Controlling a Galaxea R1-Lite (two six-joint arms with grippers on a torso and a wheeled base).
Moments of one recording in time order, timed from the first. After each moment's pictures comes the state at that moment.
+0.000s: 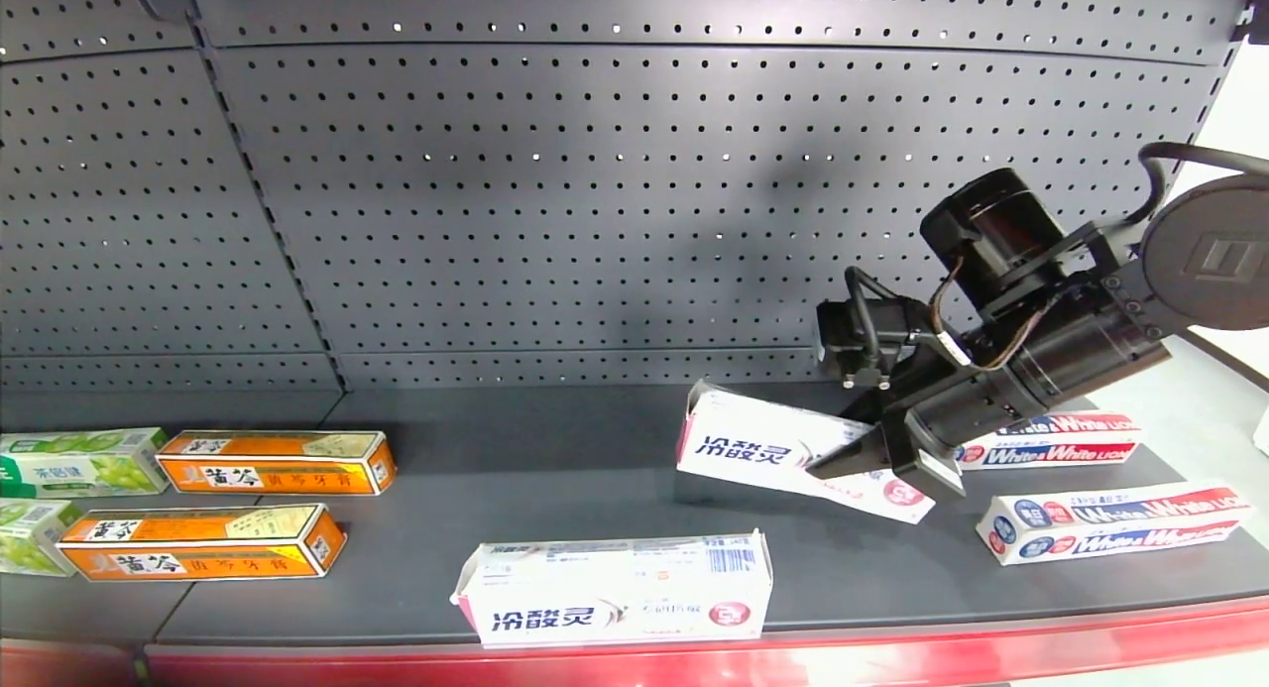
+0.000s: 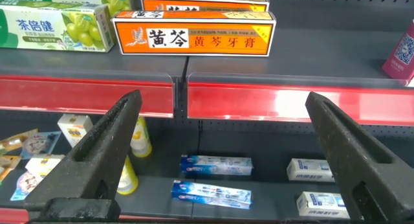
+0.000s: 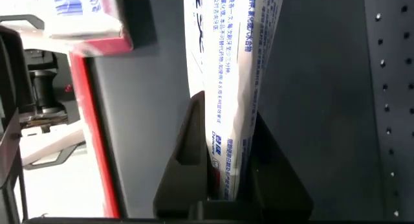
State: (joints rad) left arm 0.00 0.00 0.00 0.00 0.07 -0.05; right arm 0.51 1.80 -1.55 0.65 0.35 -0.90
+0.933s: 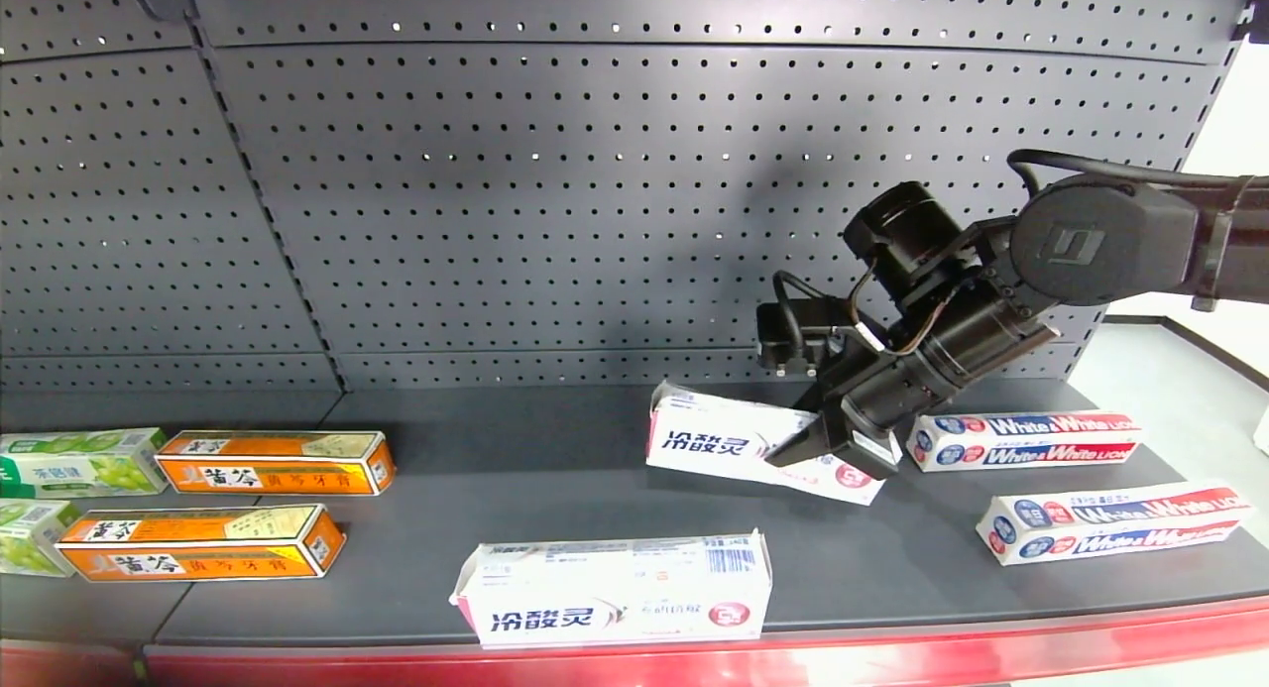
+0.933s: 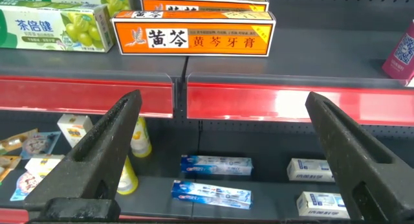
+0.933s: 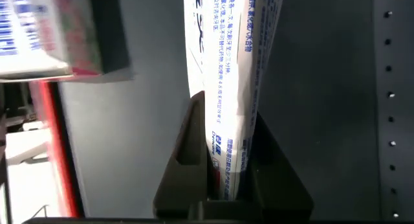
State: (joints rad) left arm 0.00 0.00 0.00 0.00 0.07 -0.05; right arm 0.53 1.97 -1.78 0.76 0.35 -0.91
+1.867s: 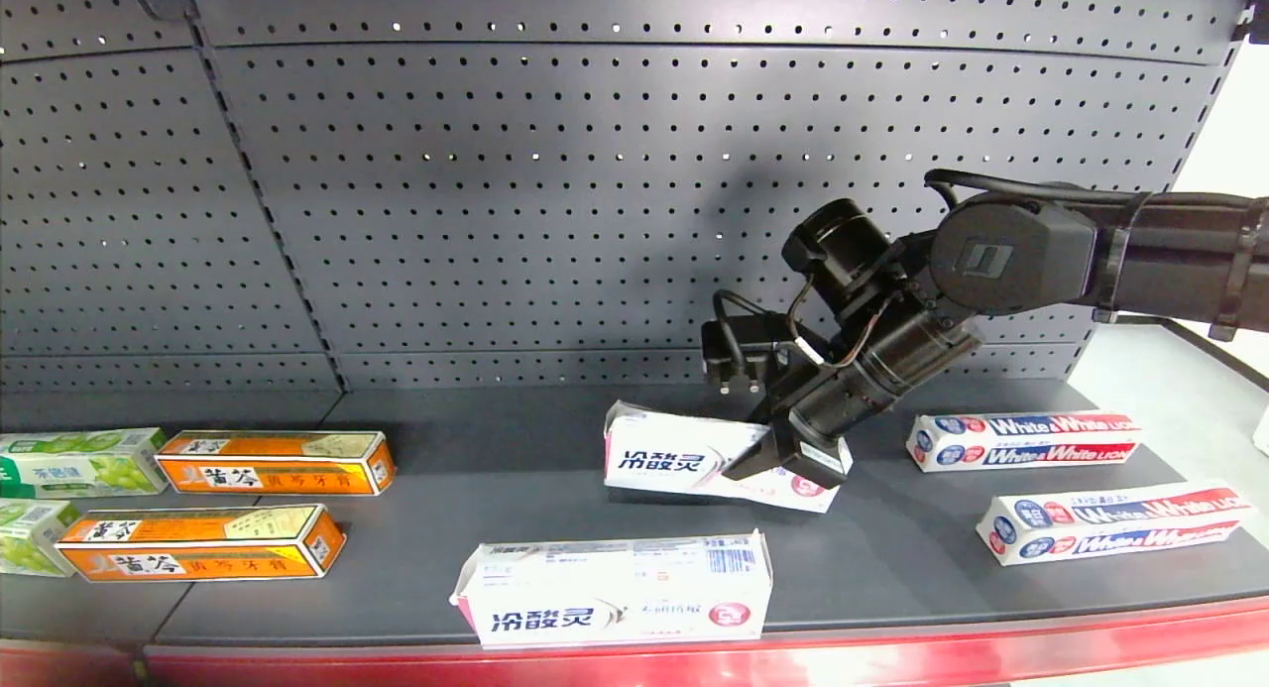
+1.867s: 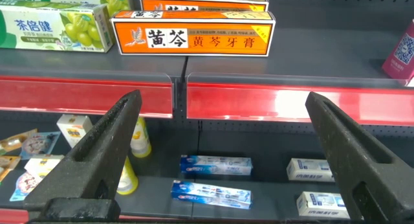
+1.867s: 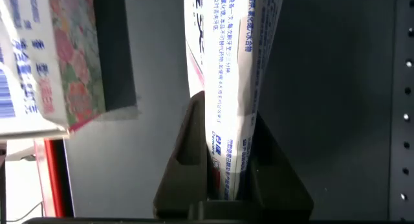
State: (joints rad) left arm 0.00 0.00 0.00 0.00 0.07 -0.05; right arm 0.60 2.07 -1.90 0.81 0.35 -0.91
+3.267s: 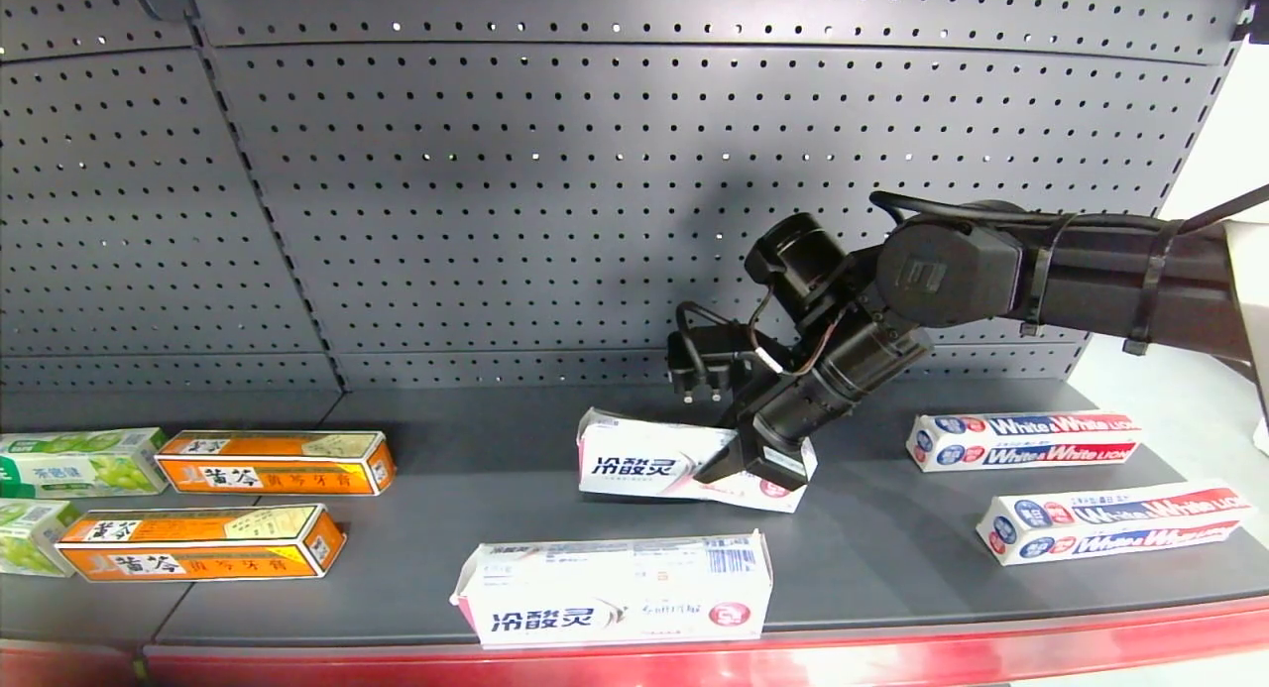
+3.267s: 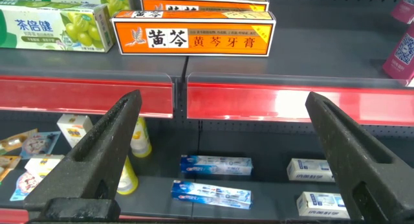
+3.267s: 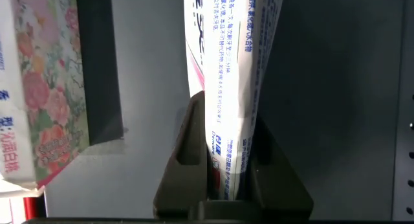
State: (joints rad) left arm 0.00 0.00 0.00 0.00 0.07 -0.05; right arm 0.63 2.16 -2.00 0.82 0.35 -0.91
